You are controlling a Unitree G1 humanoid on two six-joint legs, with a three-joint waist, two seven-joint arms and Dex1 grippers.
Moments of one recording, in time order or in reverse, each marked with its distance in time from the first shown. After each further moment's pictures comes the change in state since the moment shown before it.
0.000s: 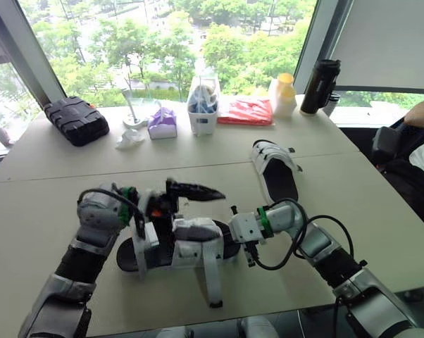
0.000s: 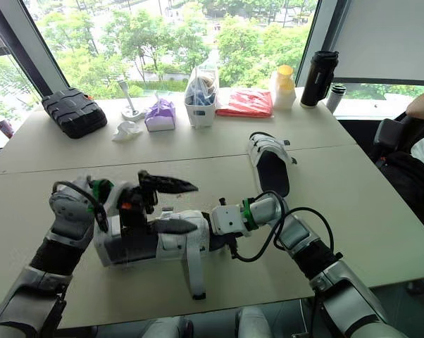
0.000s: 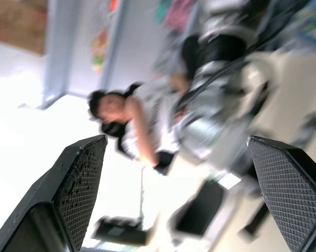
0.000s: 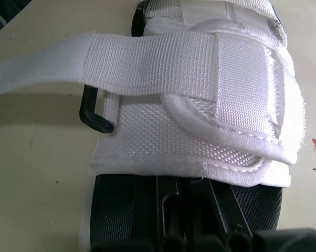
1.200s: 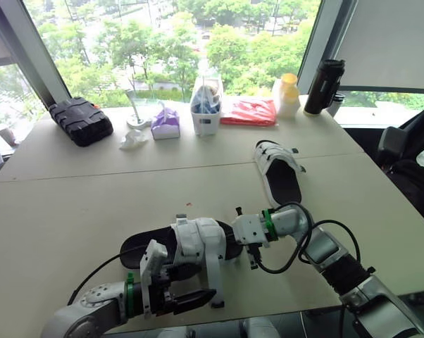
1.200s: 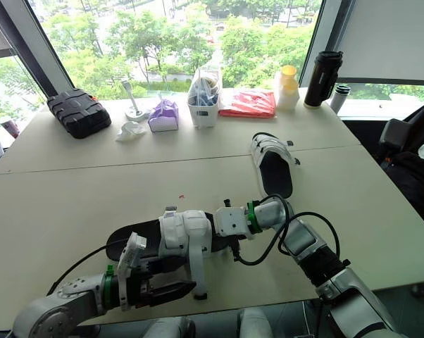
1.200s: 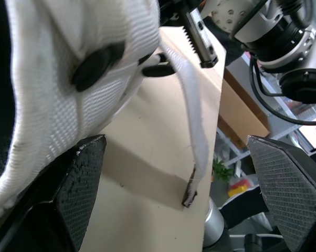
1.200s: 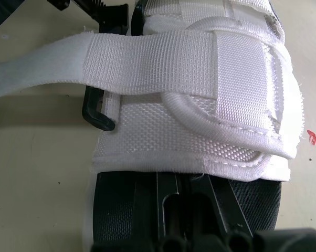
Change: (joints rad) left arm 0.776 0.014 -0.091 -0.533 -0.592 1.621 0.298; right arm 0.062 -0.037 -0.024 -0.095 -0.003 0.069 -0.029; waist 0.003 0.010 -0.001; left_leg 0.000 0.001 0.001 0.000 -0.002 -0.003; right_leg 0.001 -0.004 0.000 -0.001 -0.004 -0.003
